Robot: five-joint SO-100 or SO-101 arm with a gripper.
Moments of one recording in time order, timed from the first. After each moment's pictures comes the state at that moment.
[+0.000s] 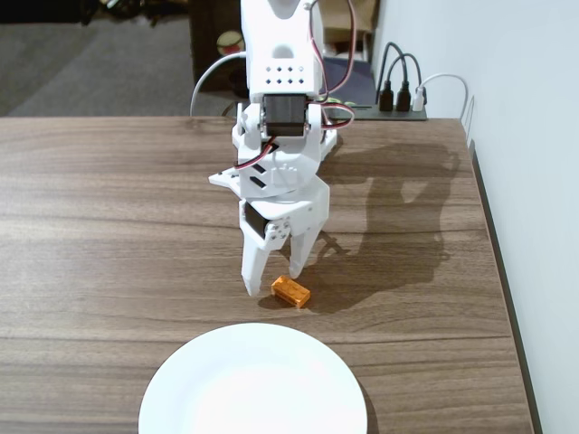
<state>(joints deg) -0.1 102.6 128.6 52.1 57.4</state>
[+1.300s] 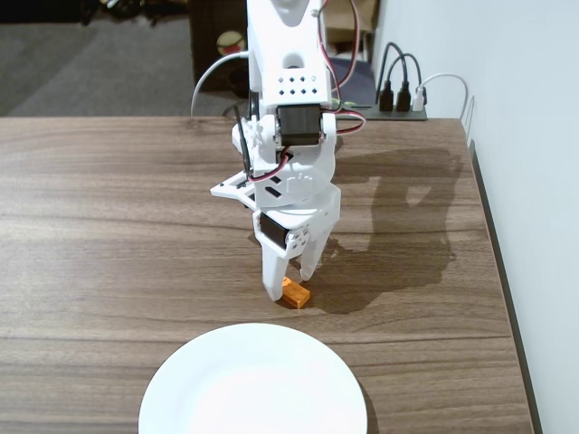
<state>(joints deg) -3.6 99.6 128.2 51.4 51.8</state>
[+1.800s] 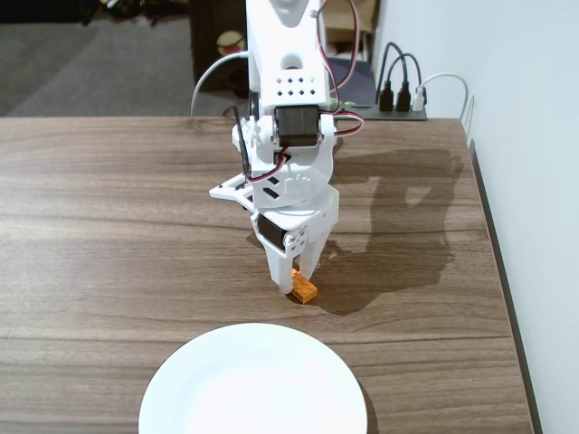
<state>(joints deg) -3.1 99.5 128.1 50.8 51.8</state>
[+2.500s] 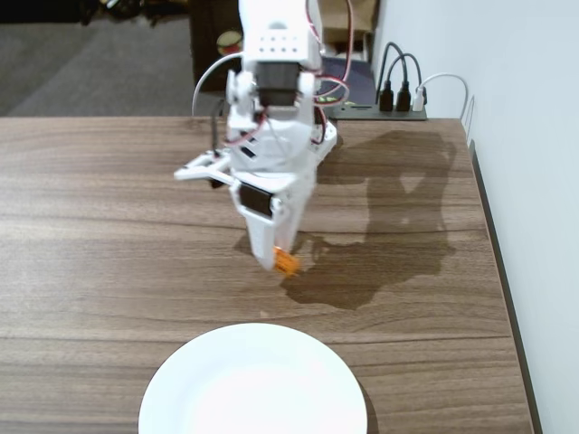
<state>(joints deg) 2.7 113.8 127.9 61.0 29.6</state>
